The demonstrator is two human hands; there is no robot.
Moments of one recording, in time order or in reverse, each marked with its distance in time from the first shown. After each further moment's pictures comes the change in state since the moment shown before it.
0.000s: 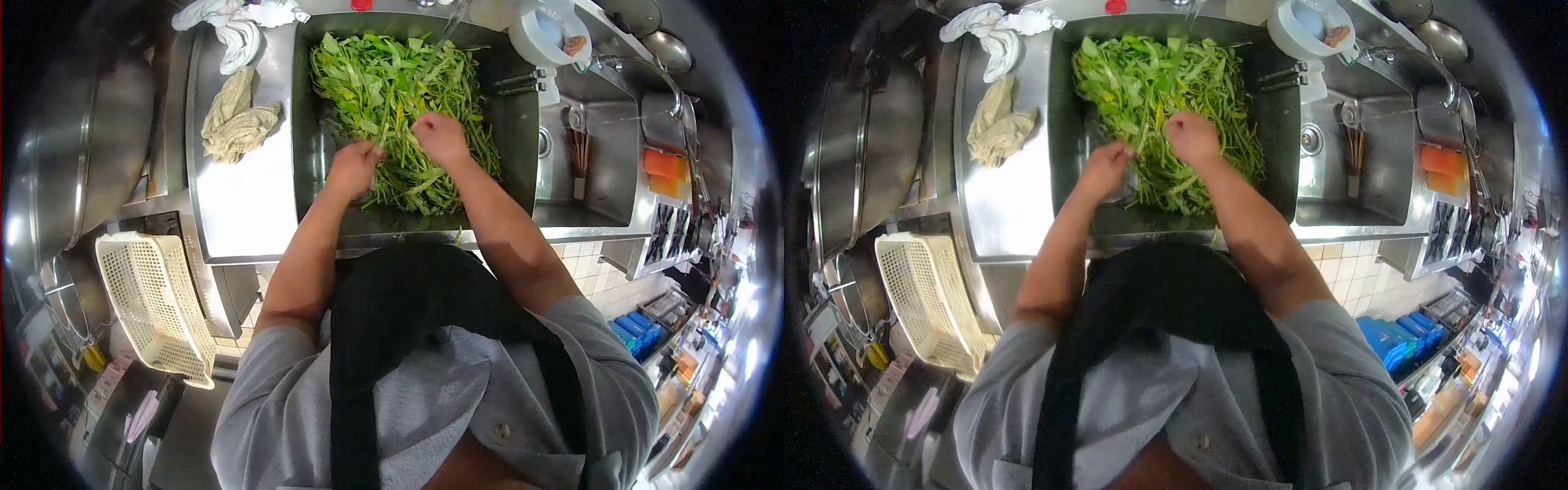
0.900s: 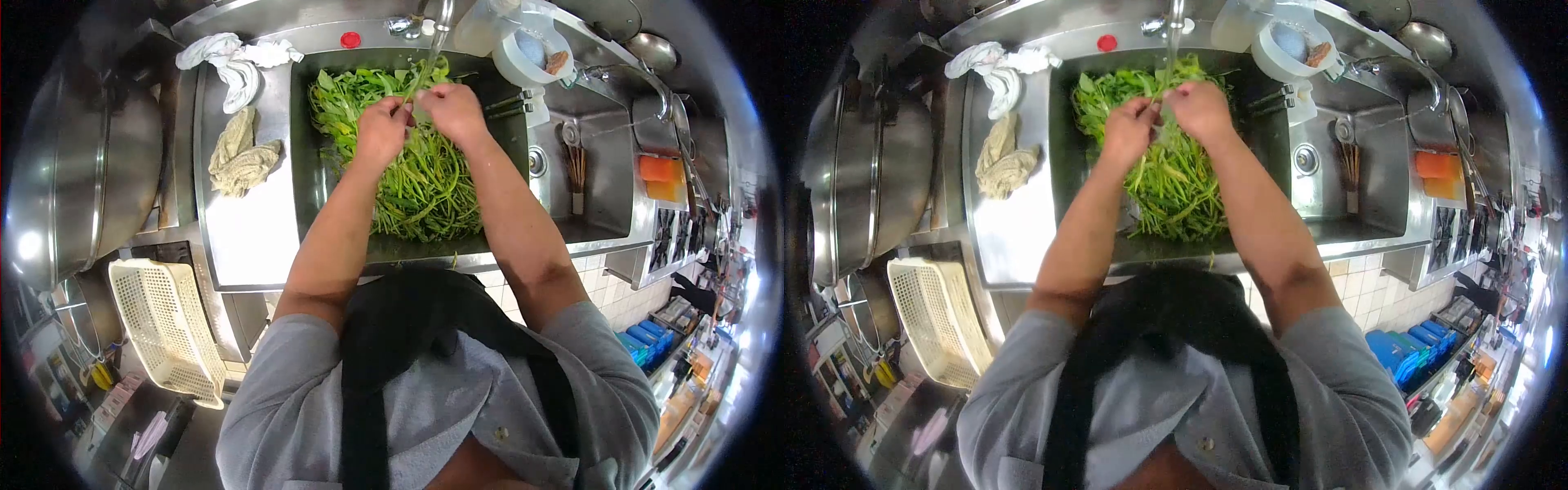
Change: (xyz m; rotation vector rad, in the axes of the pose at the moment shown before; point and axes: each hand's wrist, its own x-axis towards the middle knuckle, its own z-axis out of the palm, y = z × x) left_hand 0.079 0.111 -0.018 -0.446 0.160 0.086; right_hand 0.040 -0.067 -0.086 0.614 -0.012 0.091
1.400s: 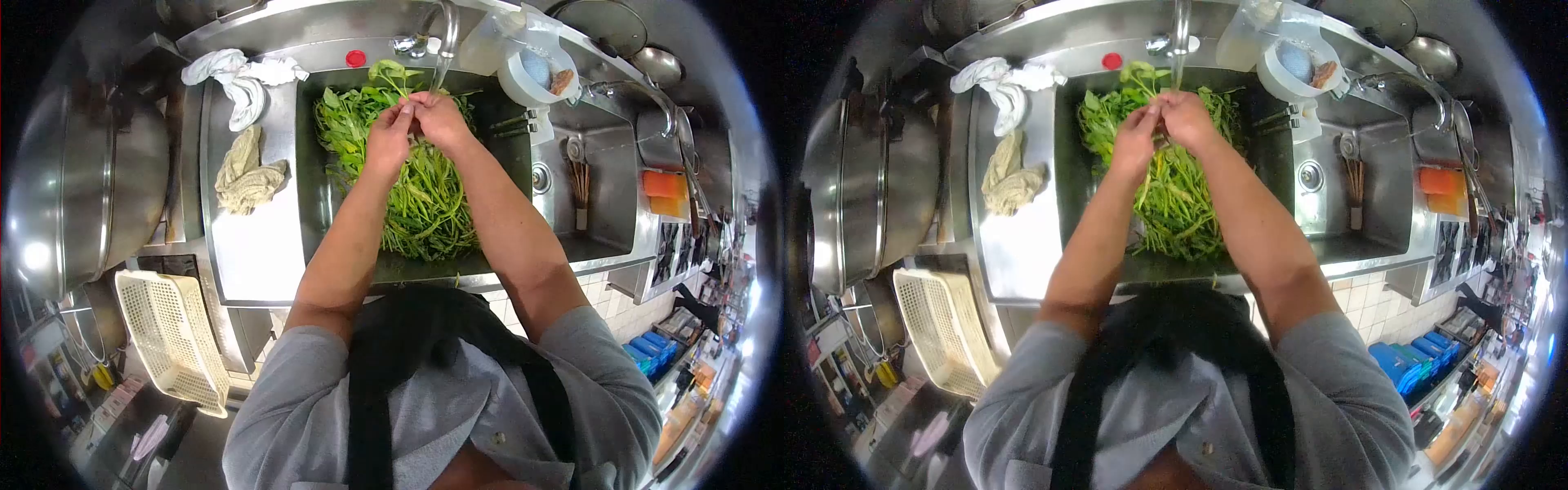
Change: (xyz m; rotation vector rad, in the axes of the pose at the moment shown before) left_hand 0.022 -0.002 0.015 -0.611 0.037 -0.139; right_hand 0.048 0.011 0.021 0.088 -0.098 -0.210
